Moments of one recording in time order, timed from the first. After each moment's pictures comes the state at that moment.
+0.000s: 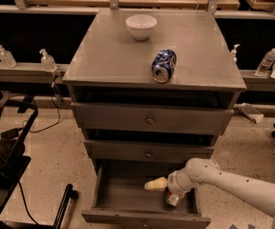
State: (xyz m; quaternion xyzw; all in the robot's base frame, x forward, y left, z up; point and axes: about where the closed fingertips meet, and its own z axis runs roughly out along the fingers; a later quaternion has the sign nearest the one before) arm 0.518 -0.127 0.311 -0.97 0.03 -0.03 0.26
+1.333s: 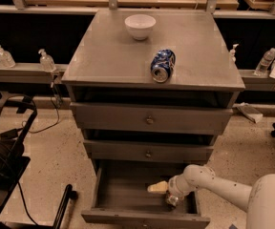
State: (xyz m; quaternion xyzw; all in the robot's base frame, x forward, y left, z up) arm 0.542 -0.143 0.217 -0.97 0.04 -0.04 0.24
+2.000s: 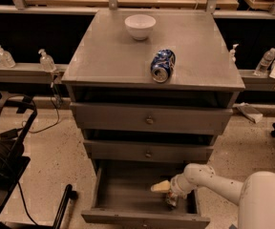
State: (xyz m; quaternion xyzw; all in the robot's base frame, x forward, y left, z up) arm 0.554 -0.164 0.195 -0.97 0.04 -0.04 0.22
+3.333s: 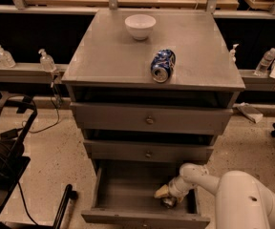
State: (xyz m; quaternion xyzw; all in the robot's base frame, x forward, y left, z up) arm 0.553 -0.173 0.134 -0.98 0.05 0.03 0.19
